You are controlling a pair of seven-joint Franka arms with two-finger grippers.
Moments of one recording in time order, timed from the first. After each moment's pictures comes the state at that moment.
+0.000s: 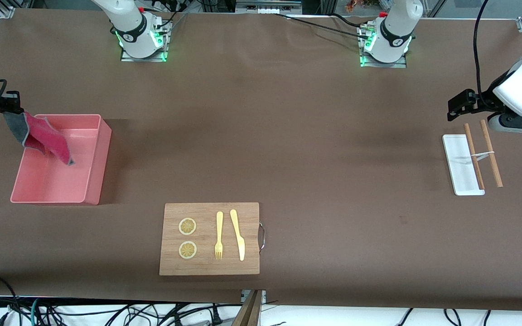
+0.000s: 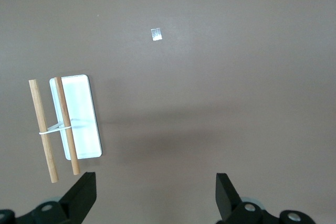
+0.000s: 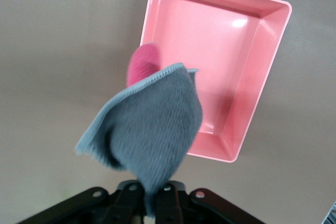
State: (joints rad) left arm -0.03 0.03 -0.03 -1.60 0.01 1.57 0.02; right arm 0.04 0.01 -0.23 -1.80 -0.07 1.66 -0.40
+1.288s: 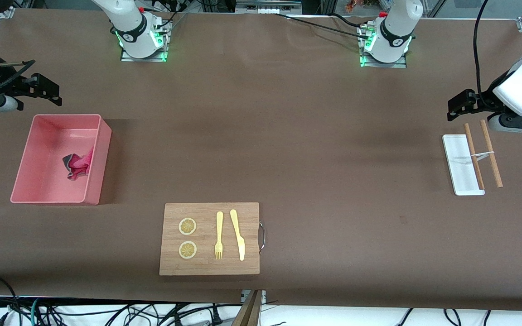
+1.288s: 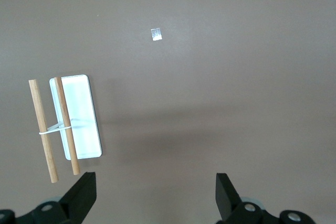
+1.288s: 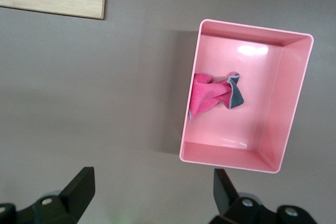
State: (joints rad) left arm -0.03 0.03 -0.03 -1.60 0.01 1.57 0.02; right arm 0.03 -0.08 -0.04 -1.78 0.00 1.66 -0.15
